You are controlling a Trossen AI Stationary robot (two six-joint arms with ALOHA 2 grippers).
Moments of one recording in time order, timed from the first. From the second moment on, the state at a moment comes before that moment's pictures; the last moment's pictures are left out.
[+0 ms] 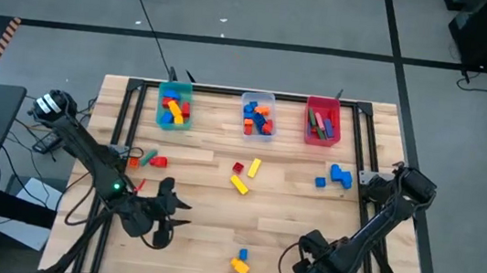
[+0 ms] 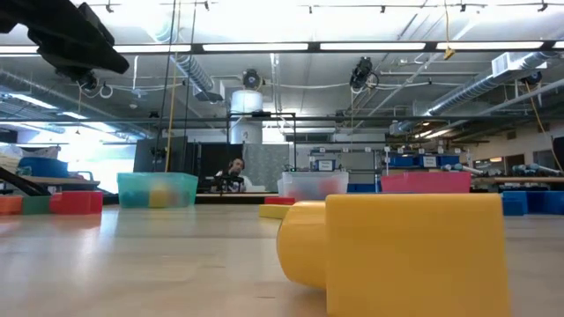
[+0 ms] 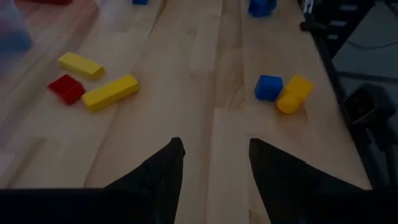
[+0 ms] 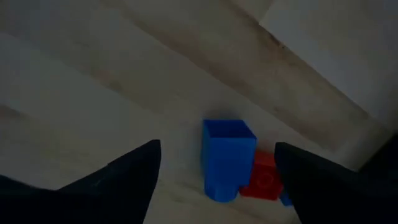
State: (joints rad) left arm -0.78 1.26 0.70 -0.15 -0.68 -0.63; right arm 0.85 1.84 1.29 -1.10 -0.08 1.86
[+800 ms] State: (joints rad) left arm -0.78 1.26 0.70 0.19 -0.65 -0.58; right arm 0.88 1.84 1.10 -0.84 -0.10 1.87
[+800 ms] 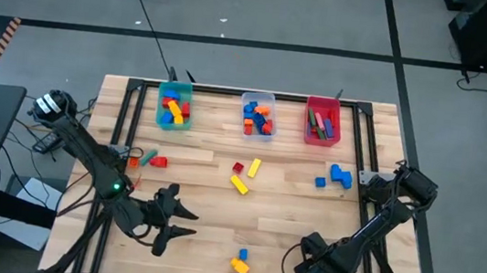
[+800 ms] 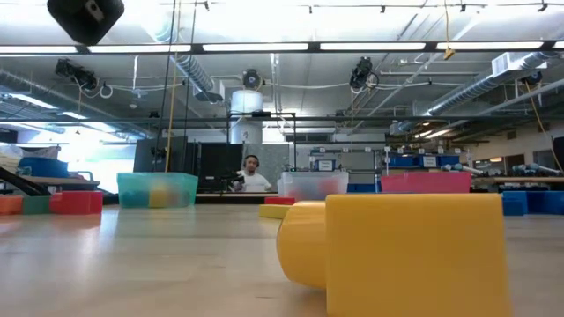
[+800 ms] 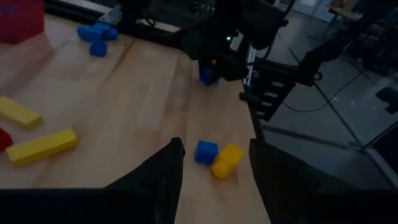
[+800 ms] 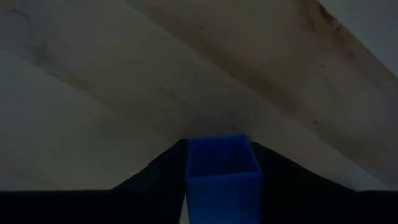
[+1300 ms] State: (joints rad) left arm -0.68 1.26 0.70 0.20 -0.66 -0.58; right arm 0.78 1.74 1.17 -0.91 0.25 1.75
